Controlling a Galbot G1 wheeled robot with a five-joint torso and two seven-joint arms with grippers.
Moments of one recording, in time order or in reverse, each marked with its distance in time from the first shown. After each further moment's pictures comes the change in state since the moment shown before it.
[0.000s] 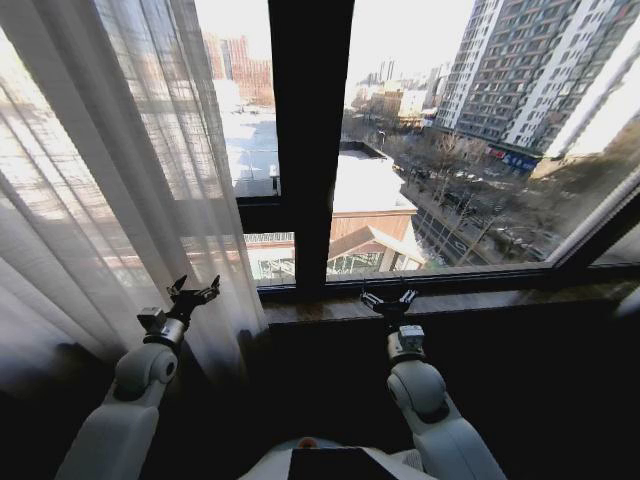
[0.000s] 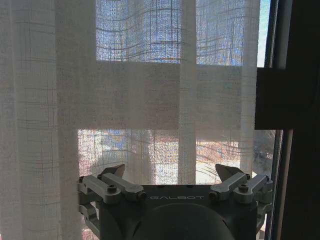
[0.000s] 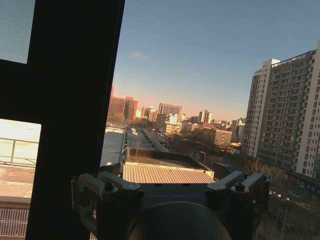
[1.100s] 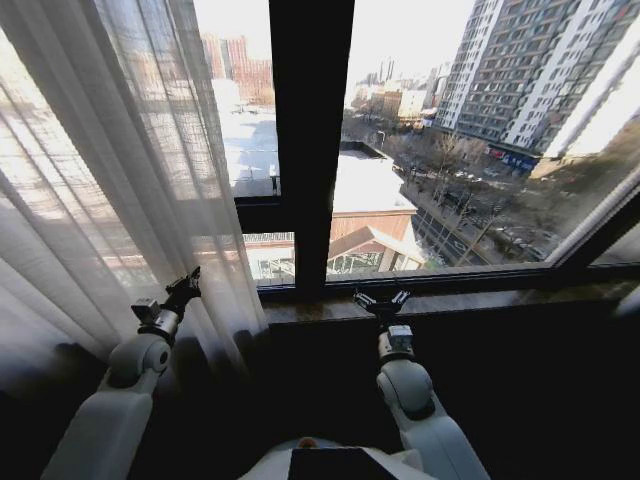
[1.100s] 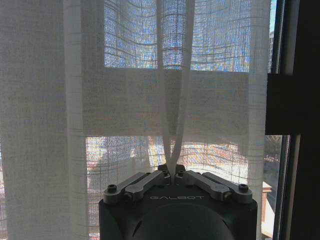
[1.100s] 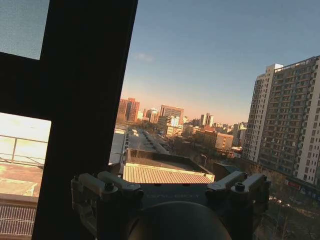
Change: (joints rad) left arm 0.002 0.033 -0.040 0.018 -0.031 -0.016 0.036; right arm 0.025 0.058 -0.036 -0.039 -0.092 0.006 -0.016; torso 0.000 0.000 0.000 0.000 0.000
